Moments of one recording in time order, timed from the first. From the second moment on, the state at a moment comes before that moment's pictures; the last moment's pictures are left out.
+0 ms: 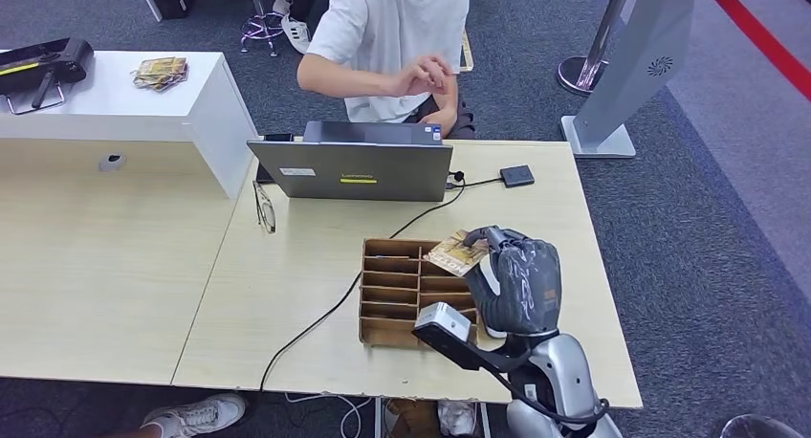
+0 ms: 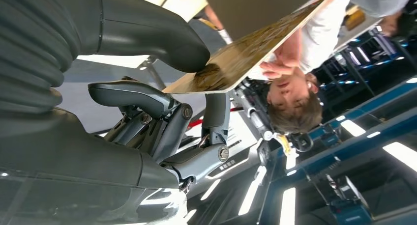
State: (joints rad) left arm -0.08 -0.25 0.81 -0.18 -1.35 0.21 0.10; right arm -0.13 -0.07 0.40 -1.64 1.10 -0.40 -0.04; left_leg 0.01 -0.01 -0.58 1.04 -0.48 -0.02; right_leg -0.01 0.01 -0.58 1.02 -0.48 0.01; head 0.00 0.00
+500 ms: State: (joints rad) left arm -0.08 -0.25 0.81 -0.18 -1.38 0.20 0.10; right arm -0.26 -0.02 0.48 -1.62 1.10 -0.34 0.00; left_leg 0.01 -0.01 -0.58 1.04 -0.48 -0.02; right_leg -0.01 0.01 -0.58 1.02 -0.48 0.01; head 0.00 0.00
